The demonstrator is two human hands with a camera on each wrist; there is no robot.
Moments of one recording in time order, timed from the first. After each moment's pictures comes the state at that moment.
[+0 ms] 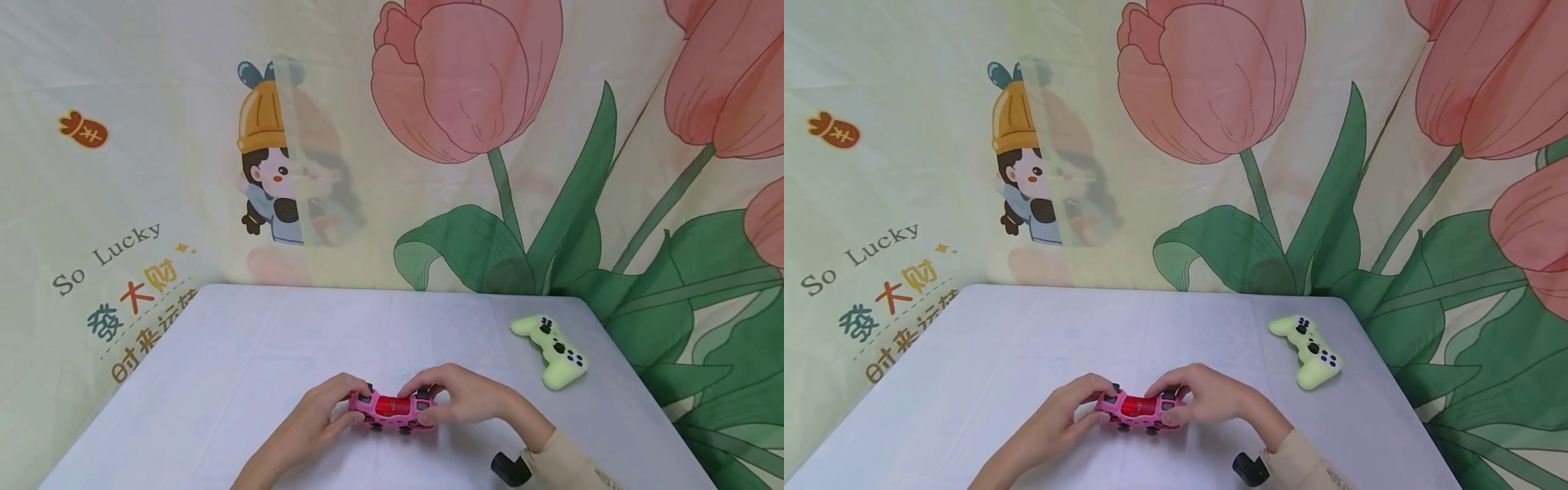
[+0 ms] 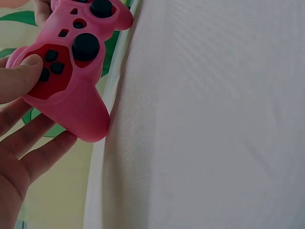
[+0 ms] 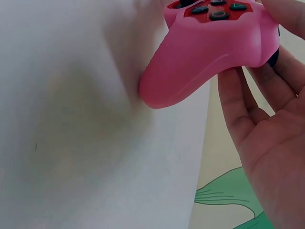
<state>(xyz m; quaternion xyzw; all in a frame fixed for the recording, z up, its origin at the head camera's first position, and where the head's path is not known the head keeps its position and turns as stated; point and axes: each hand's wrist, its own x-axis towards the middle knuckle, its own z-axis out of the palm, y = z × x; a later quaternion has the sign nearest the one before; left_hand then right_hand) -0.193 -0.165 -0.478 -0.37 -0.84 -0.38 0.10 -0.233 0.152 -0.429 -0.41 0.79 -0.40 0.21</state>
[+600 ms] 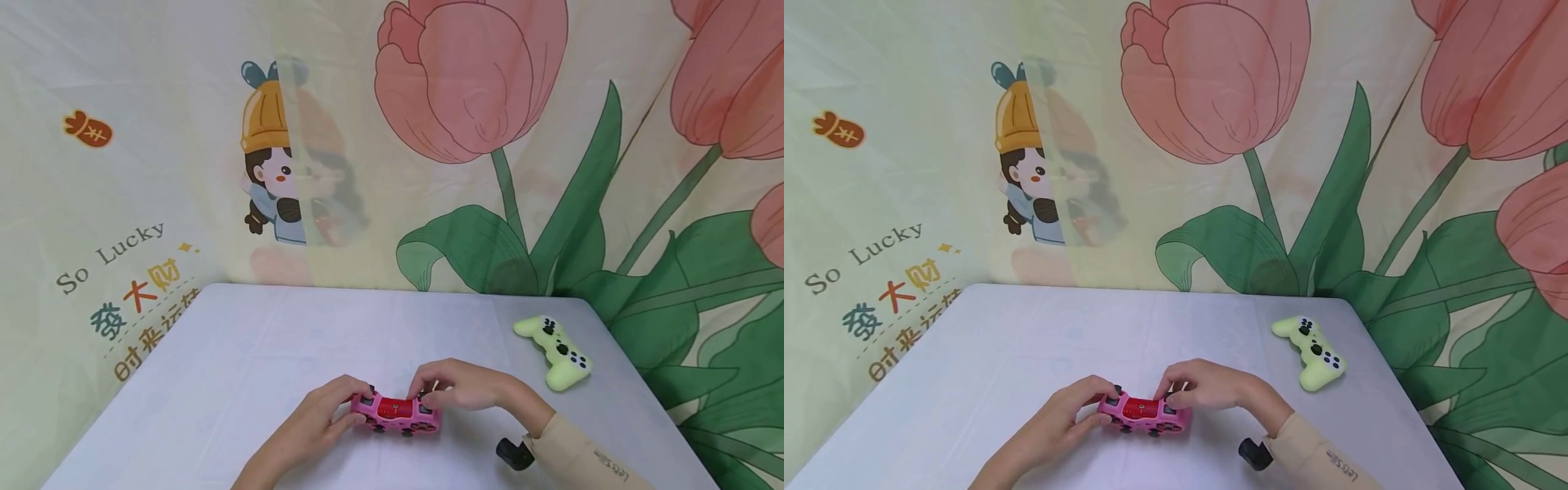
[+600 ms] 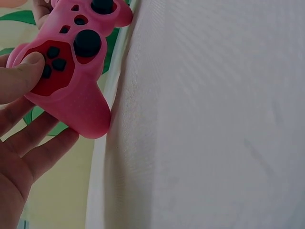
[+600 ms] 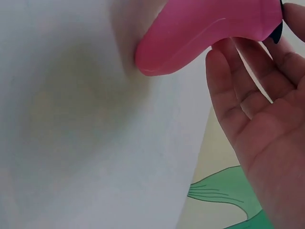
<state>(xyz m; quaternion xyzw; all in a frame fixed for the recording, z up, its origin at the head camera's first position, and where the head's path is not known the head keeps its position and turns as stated) -0.191 -0.167 -0.478 -0.36 -0.85 -0.37 0.07 -0.247 0.150 -0.420 -0.39 0.81 -0.36 0.26</state>
